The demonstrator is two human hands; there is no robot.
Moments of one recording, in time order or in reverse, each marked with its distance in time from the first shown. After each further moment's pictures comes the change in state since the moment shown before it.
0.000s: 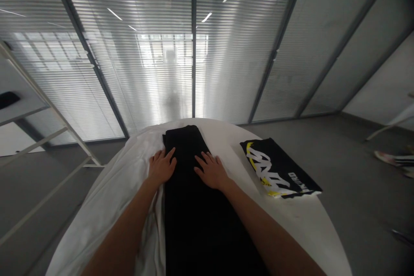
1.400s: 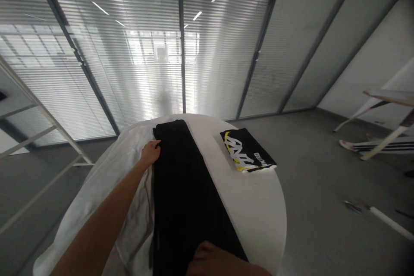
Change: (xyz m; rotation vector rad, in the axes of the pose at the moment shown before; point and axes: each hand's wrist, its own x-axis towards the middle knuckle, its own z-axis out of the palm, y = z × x) left_hand 0.011 -0.007 -0.004 -0.255 0.004 -0.078; right_hand -0.257 -0.062 -0.011 0.340 -0.407 -0.731
